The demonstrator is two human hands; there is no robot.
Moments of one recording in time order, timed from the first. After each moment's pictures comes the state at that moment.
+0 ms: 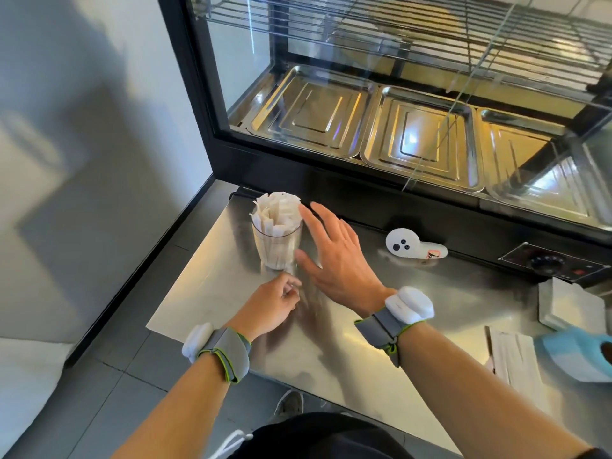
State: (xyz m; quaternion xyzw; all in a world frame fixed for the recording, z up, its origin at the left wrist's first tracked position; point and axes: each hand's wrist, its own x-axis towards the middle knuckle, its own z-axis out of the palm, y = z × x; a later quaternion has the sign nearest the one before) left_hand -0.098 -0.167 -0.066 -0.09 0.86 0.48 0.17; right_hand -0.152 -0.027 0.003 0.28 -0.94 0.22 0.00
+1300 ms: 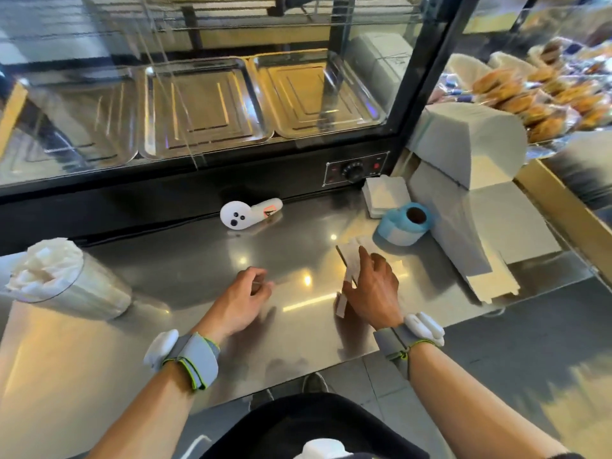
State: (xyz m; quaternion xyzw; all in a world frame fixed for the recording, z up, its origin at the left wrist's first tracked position) left_hand -0.116 0.008 -0.065 0.13 0.88 0.39 0.25; right_hand -0.029 0.225 -0.057 -0.30 -0.93 0.21 -0.07
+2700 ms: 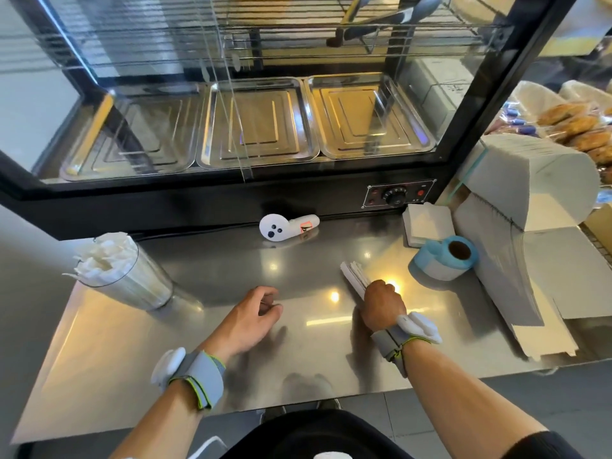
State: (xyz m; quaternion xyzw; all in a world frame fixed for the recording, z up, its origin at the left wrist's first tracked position) left_hand -0.109 -0.016 -0.061 0.07 0.88 0.41 0.24; right_hand -0.079 0.211 -0.065 -0.41 -0.87 0.06 -0.25
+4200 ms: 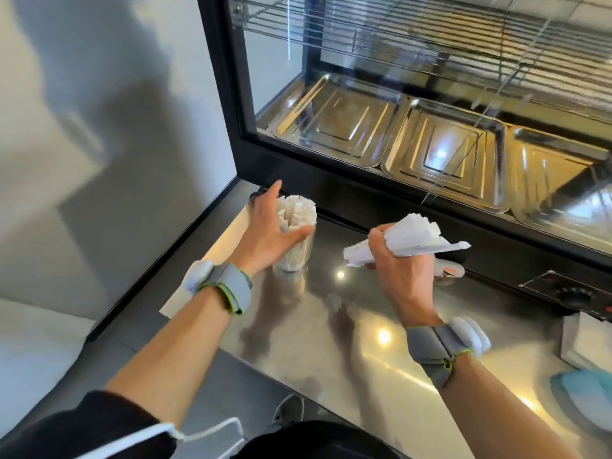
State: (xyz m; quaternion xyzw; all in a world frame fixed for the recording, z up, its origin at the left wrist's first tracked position) left_hand -0.163 -0.191 -0.005 -0.11 0.85 0.51 -0.06; right_hand -0.158 0.022 0.025 -0.02 -0.80 0.60 0.03
